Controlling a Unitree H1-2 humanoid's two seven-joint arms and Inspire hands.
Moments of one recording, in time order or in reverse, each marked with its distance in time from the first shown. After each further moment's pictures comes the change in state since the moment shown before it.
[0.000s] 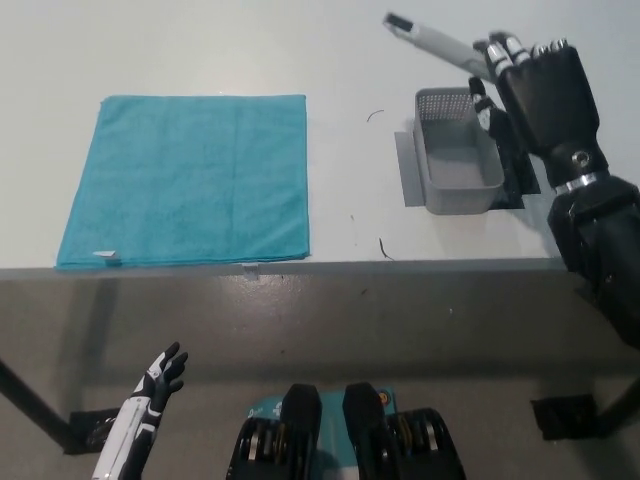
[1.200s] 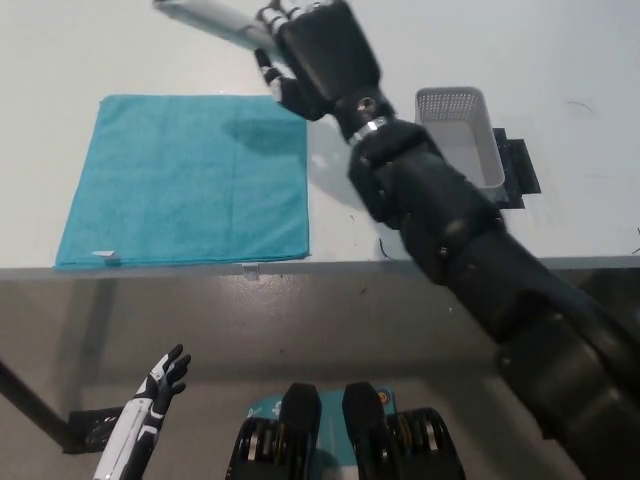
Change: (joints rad) left_arm 0.005 0.006 -0.005 -0.003 0.003 0.002 -0.013; right_arm -0.384 0.442 0.080 0.551 0.087 -0.059 0.014
